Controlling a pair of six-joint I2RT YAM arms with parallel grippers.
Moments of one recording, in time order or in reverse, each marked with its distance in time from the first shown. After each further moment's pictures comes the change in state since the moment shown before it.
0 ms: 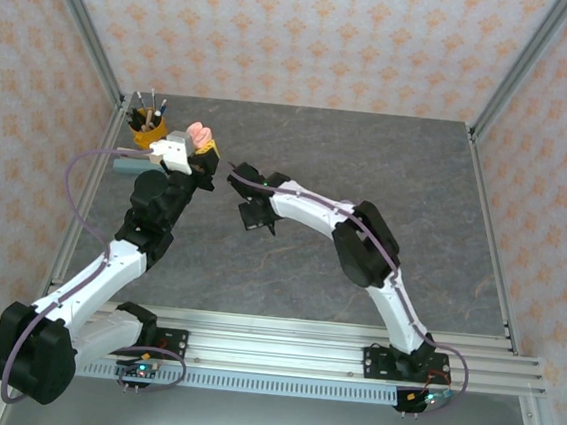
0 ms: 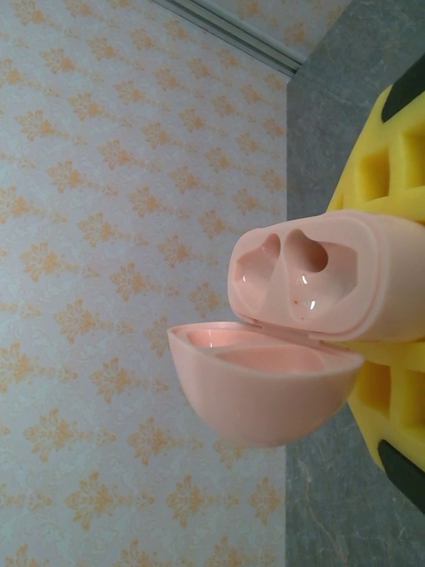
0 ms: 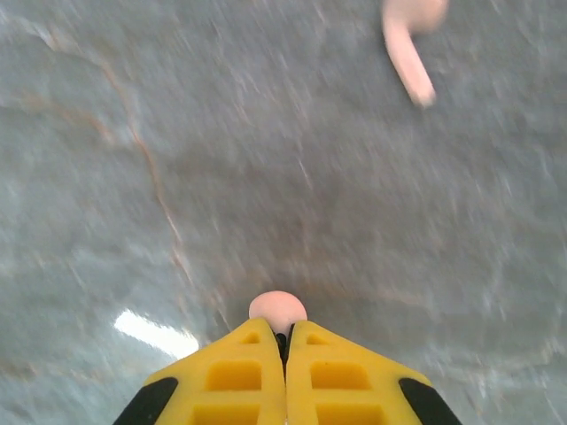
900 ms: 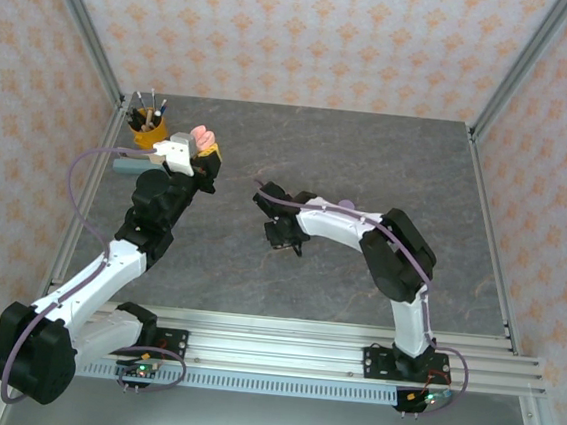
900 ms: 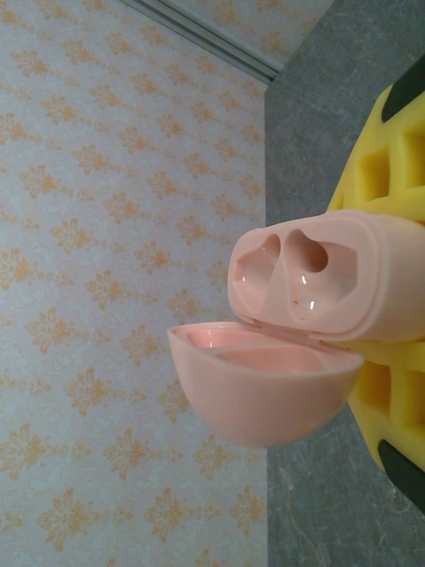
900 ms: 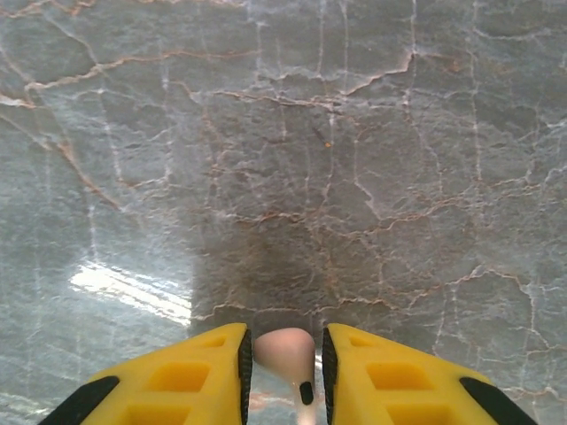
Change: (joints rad) left arm 0.000 0.000 0.005 -0.046 0.030 0.000; right arm -0.024 -0.235 -0.396 0.097 -0.026 0.074
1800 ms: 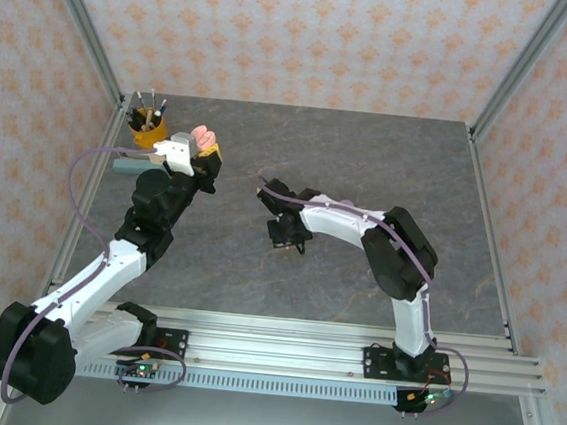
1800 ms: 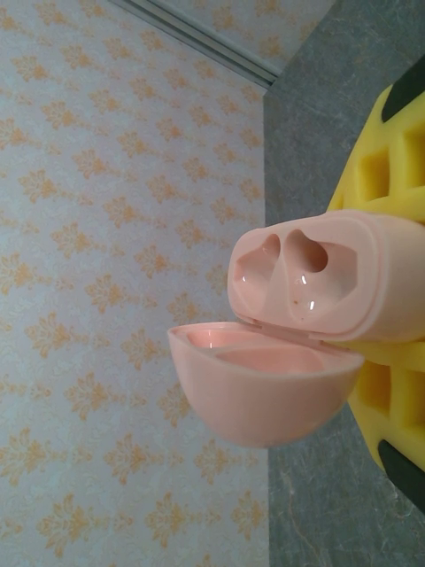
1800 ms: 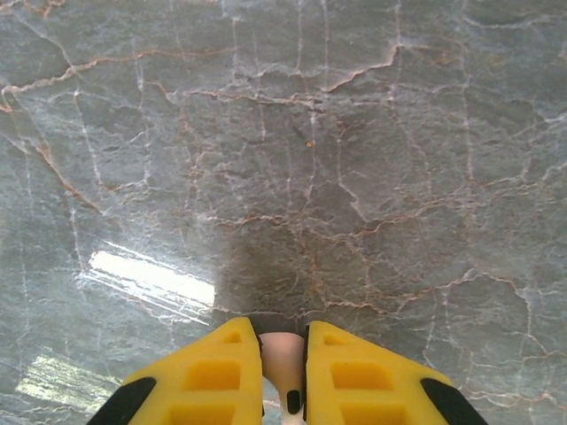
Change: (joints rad) left arm 0.000 0.000 0.002 -0.001 0.013 0.000; right arm -0.029 -0.005 -0.003 -0.003 -0.049 -0.002
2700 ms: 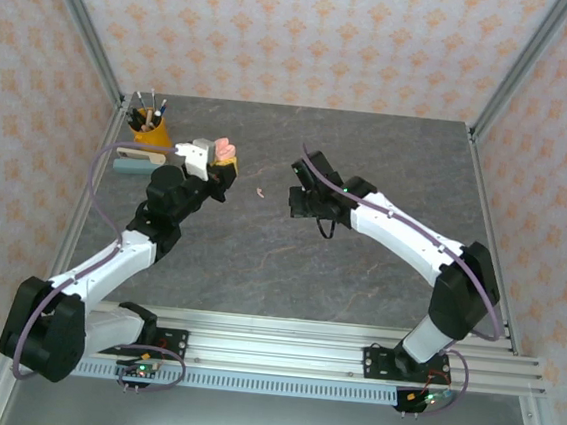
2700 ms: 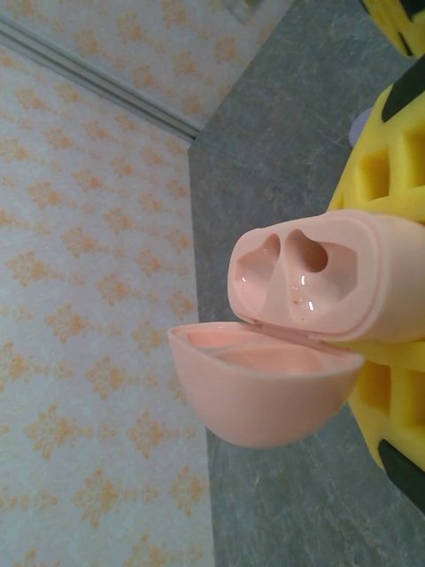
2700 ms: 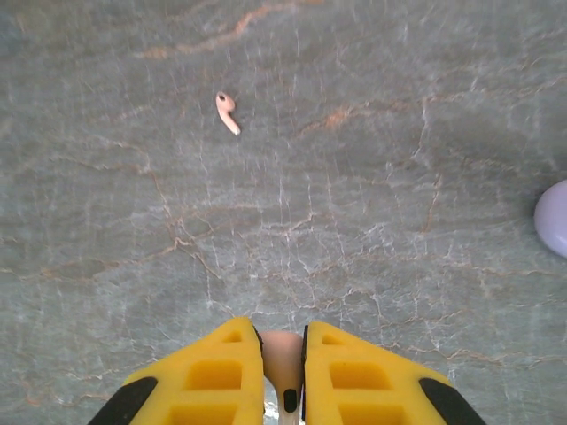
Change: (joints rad) left arm 0.000 0.140 -0.007 0.018 0.195 0.001; right arm -0.077 -0.401 -0.046 0.032 0.048 0.027
